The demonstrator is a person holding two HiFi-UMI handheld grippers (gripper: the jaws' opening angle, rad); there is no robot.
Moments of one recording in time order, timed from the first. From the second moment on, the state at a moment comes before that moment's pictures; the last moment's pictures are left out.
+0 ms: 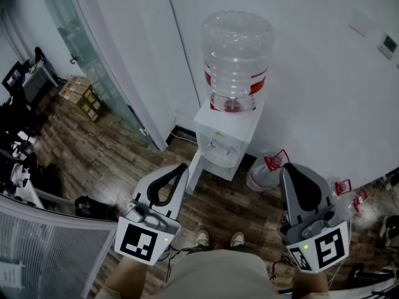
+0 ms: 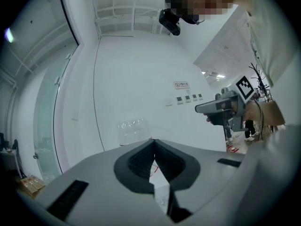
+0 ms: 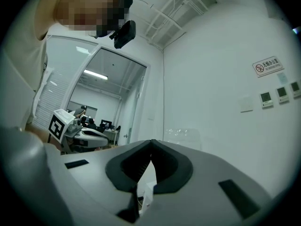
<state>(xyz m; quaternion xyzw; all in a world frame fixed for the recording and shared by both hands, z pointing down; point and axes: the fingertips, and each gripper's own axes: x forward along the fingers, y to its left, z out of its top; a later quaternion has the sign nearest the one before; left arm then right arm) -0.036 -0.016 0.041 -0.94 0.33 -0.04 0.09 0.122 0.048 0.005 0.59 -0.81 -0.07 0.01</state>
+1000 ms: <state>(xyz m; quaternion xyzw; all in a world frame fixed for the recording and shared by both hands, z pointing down) -0.031 0.001 0.058 -0.94 0.33 -0.04 0.06 0.101 0.059 0.047 0.56 -0.83 -0.01 0.03</state>
